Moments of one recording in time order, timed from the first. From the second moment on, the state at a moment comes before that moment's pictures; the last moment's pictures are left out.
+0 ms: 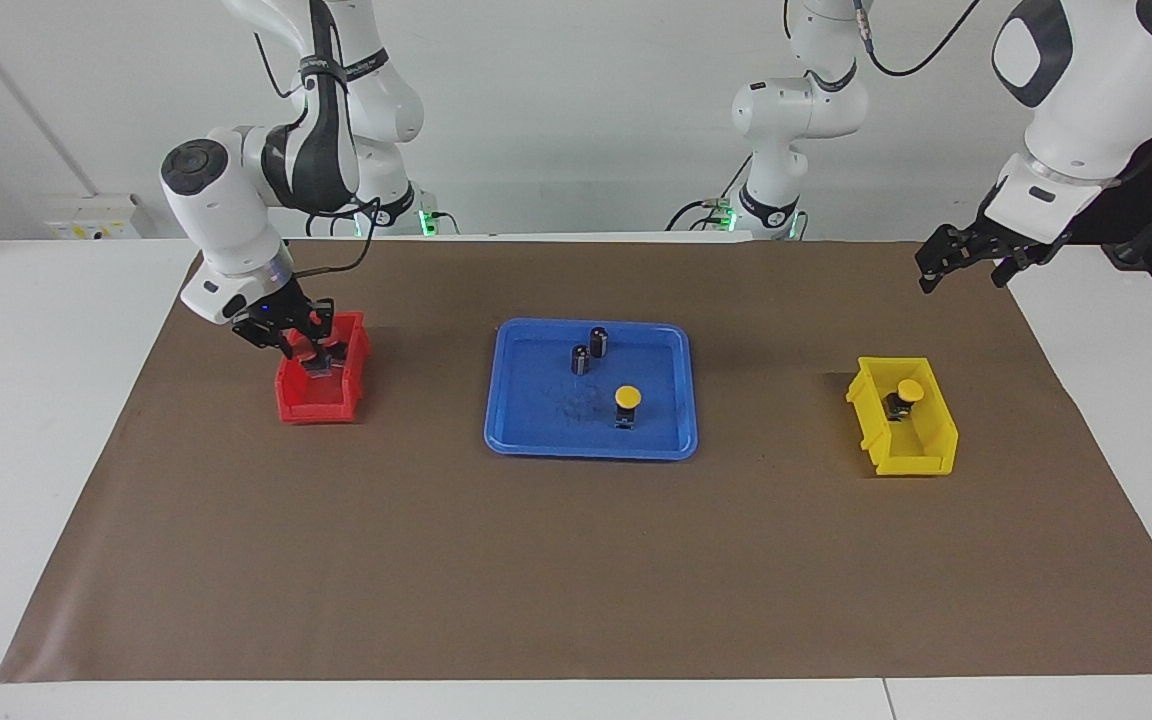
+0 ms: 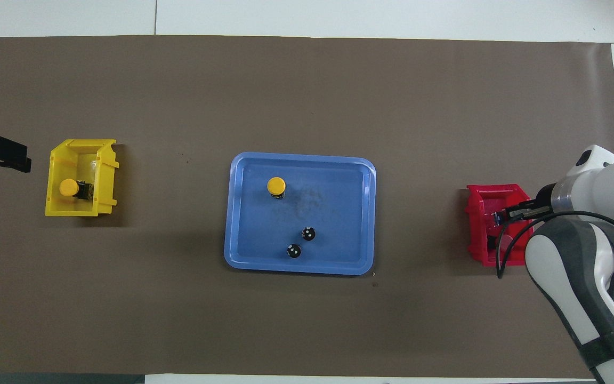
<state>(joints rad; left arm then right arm) -0.05 0.00 -0.01 -1.61 0.04 1.55 -0.01 -0.37 -0.14 0.32 -2.34 0.04 2.21 -0.26</state>
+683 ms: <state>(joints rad) -0.49 0.13 -0.04 -1.88 -0.06 2.06 -0.64 -0.37 -0.14 0.32 -2.44 0.04 2.38 -0.24</state>
